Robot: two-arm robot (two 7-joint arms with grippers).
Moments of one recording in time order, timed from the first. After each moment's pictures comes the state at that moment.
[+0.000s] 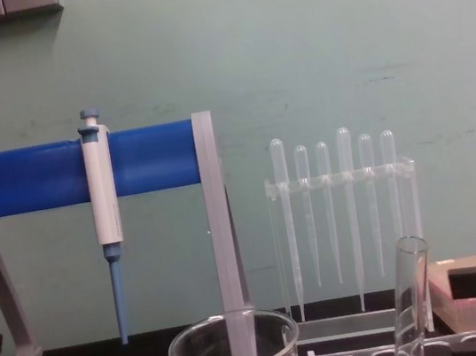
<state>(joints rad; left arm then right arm) -0.20 0.60 0.45 -1.41 -0.25 -0.12 0.03 0.19 0.73 -0.43 -1.55 0.55 -0.18 0.83</state>
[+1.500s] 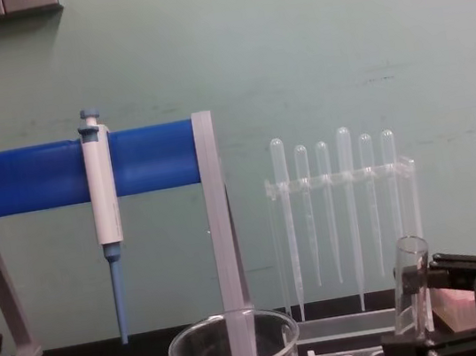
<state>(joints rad) -0.20 0.60 0.45 -1.41 -0.25 -0.12 0.03 0.30 0.63 -0.49 -1.46 0.48 -0.19 0.77</state>
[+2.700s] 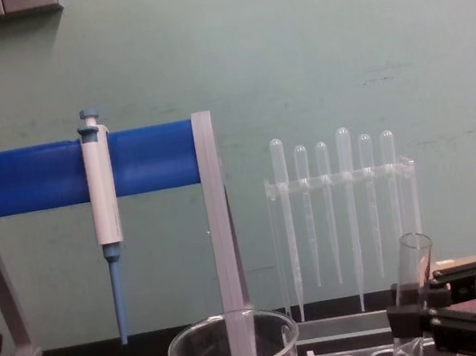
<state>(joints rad) -0.20 0.60 0.45 -1.41 -0.25 -0.12 0.03 0.30 0.63 -0.49 -1.46 0.48 -0.19 0.78</state>
